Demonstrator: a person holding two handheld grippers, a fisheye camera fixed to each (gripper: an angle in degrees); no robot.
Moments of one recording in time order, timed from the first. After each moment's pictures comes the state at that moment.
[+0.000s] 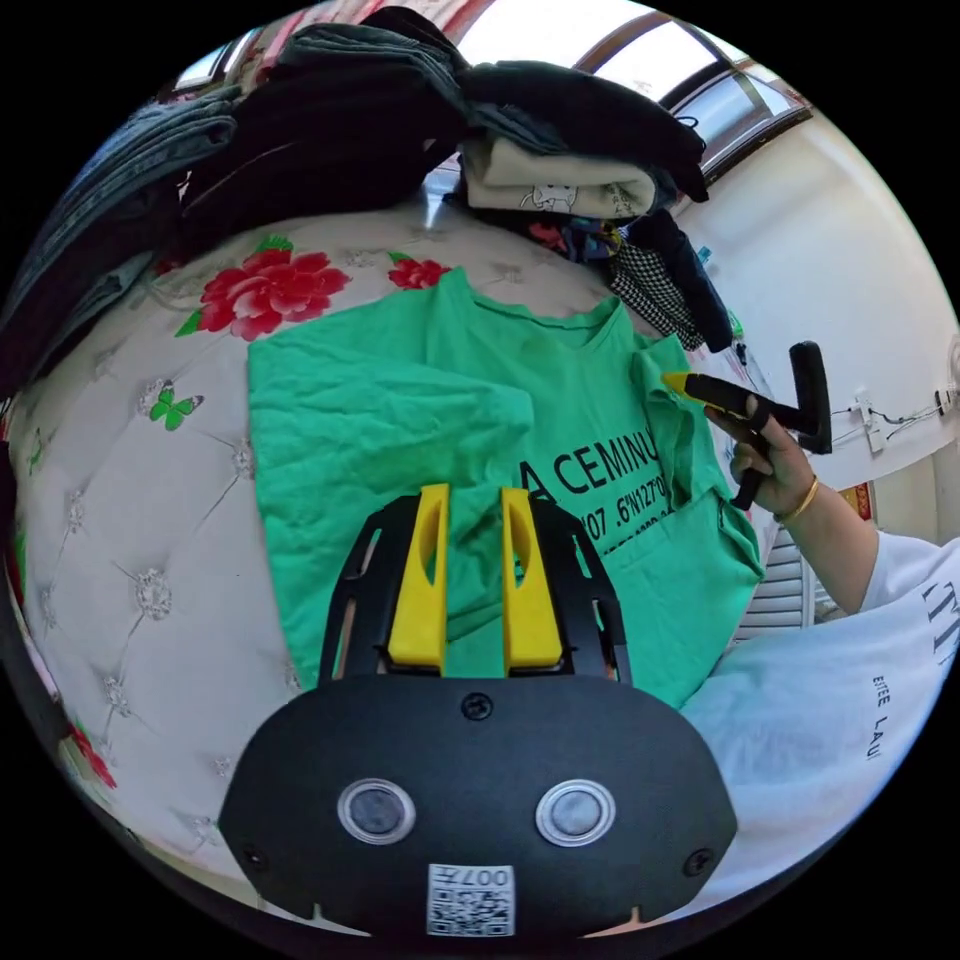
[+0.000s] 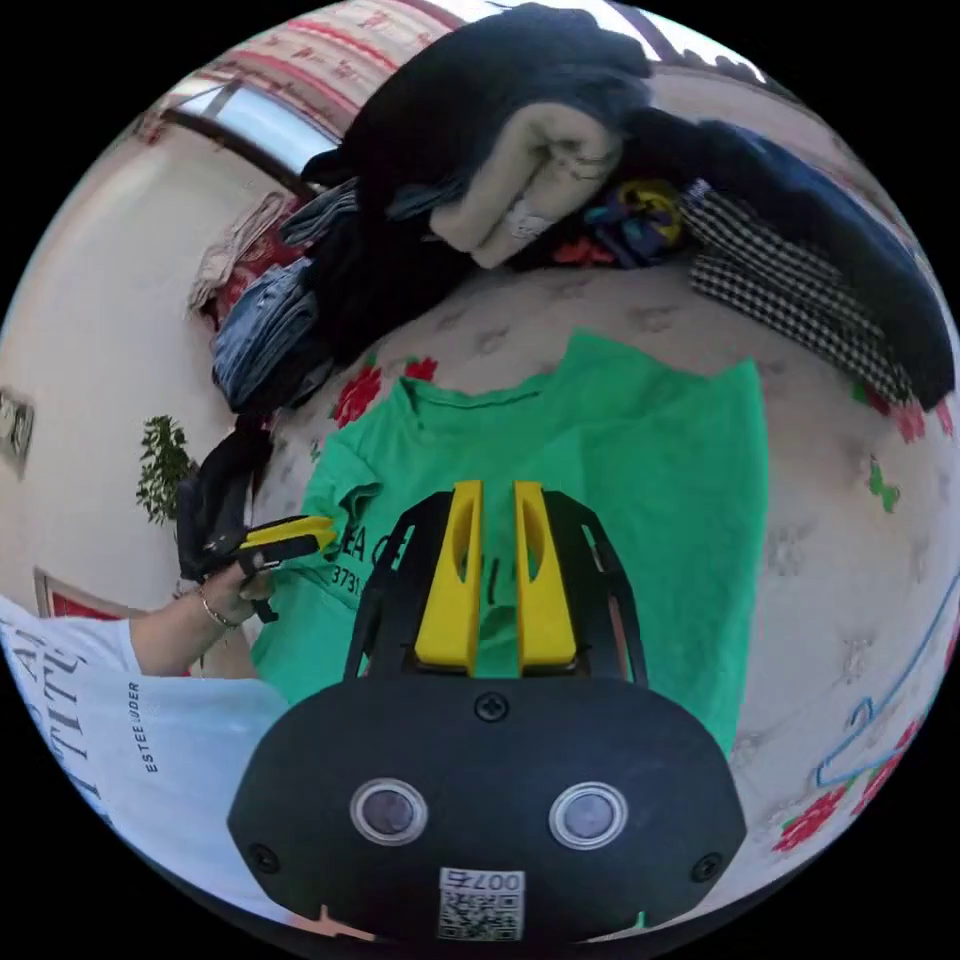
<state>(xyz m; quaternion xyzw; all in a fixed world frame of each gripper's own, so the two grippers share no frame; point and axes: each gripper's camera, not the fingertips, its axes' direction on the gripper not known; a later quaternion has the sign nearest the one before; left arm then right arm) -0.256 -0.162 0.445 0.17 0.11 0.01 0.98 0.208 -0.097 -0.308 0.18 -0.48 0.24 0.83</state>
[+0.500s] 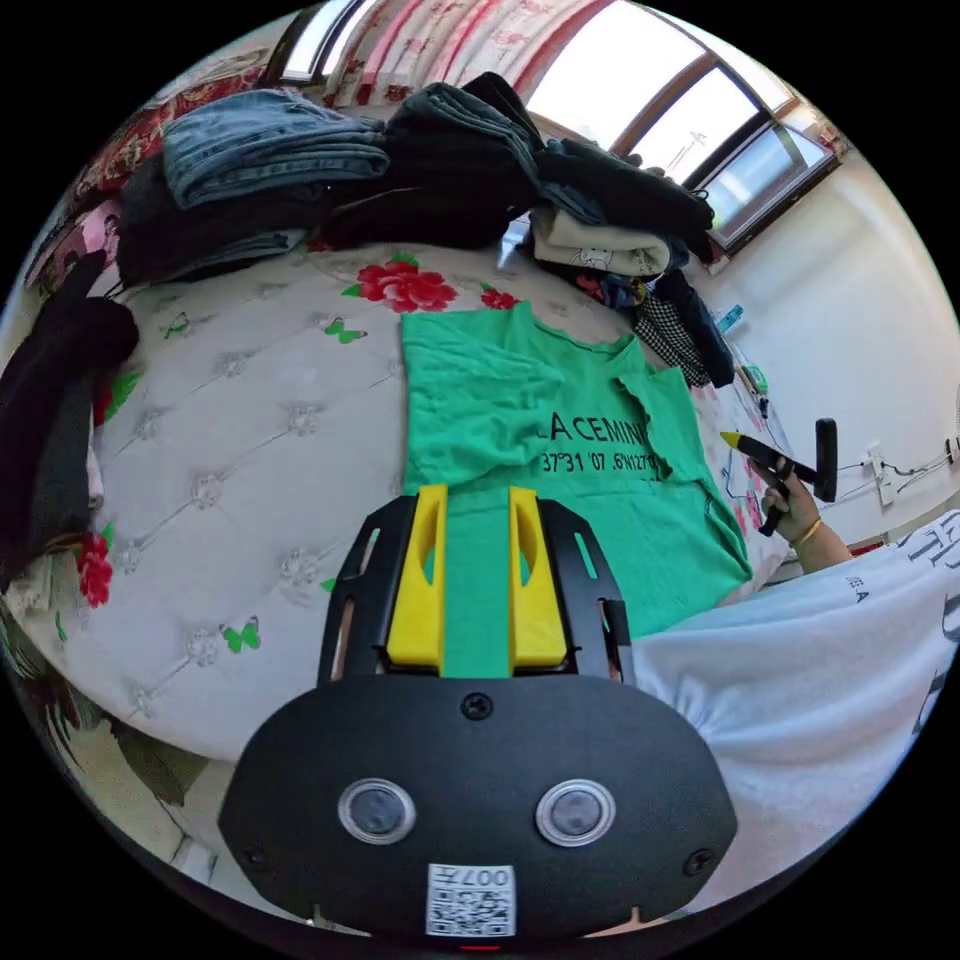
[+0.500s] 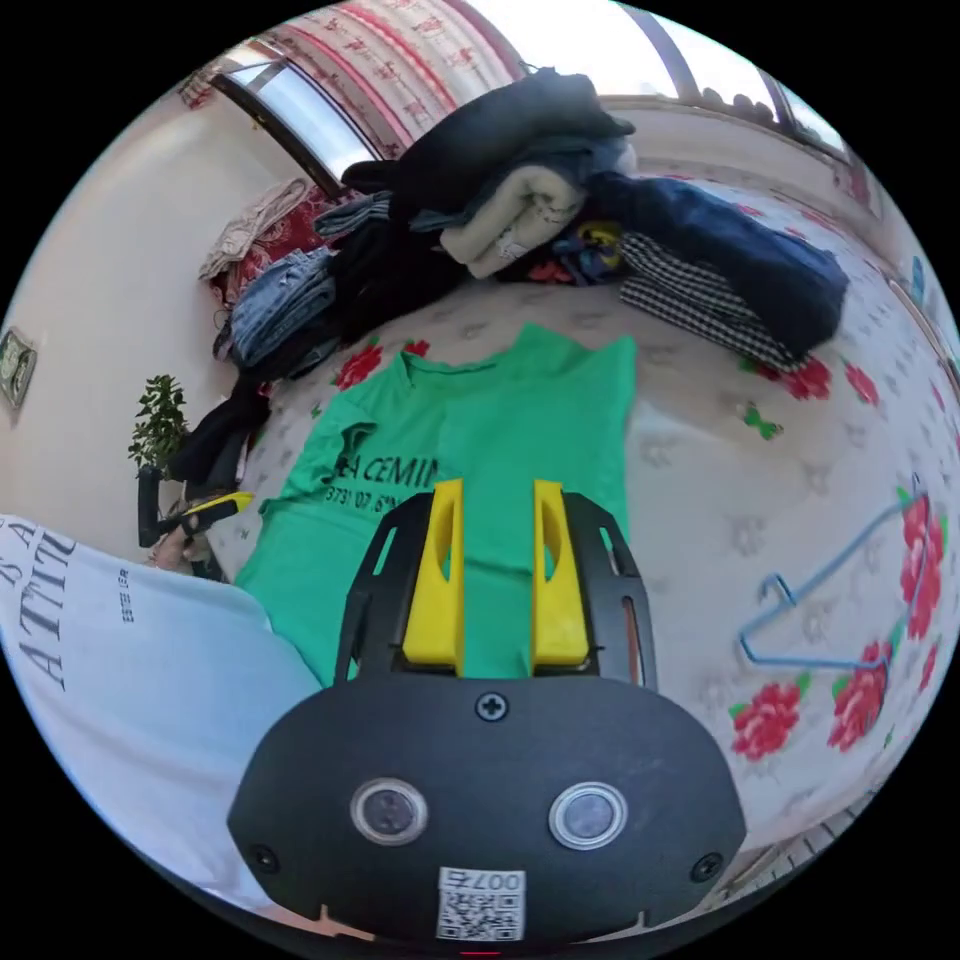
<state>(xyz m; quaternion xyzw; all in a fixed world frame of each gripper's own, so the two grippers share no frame) -0.309 0.013 0.348 0.22 0.09 -0.10 0.97 0.243 0.024 -0.335 0.17 -0.43 0.24 0.85</state>
